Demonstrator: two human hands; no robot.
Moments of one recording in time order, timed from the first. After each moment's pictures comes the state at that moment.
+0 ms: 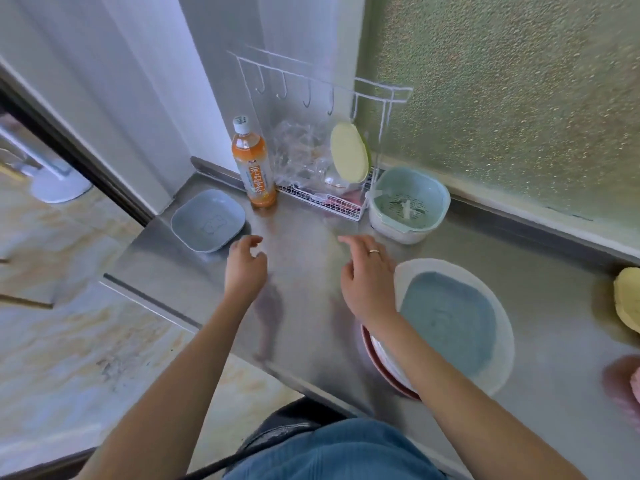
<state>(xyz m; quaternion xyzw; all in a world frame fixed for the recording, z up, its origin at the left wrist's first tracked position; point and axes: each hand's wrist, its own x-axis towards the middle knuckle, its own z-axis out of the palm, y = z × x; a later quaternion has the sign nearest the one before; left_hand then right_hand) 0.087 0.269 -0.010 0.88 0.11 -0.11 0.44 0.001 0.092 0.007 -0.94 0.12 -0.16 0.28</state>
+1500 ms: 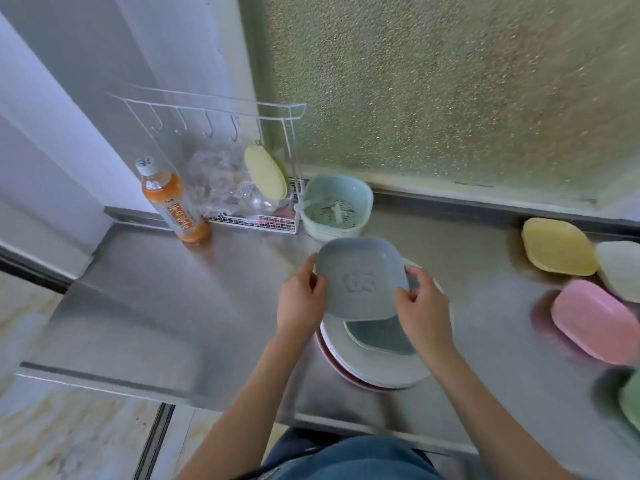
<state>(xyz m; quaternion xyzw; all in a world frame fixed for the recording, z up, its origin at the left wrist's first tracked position) 0.019 0.142 0.015 0.86 -0.13 -0.15 0.47 -0.091 0.003 0.032 -0.82 0.41 -0.12 0.38</state>
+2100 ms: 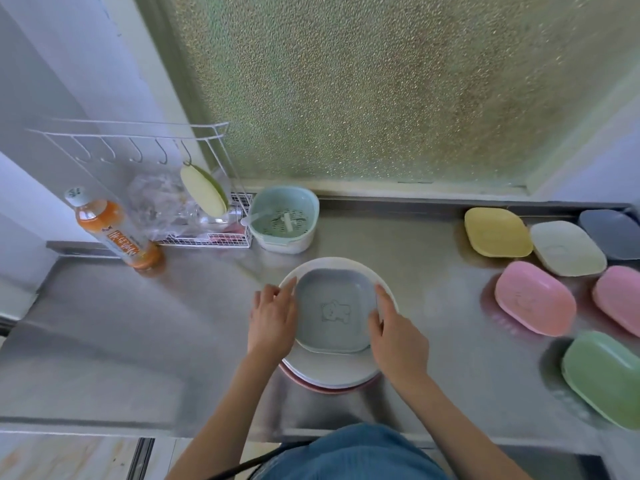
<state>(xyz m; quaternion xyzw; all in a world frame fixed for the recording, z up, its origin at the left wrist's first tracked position) -0.016 0.114 -0.010 0.92 -0.23 -0.15 0.29 -0.157 -0.021 -0.001 -0.88 0.42 -0.04 0.22</state>
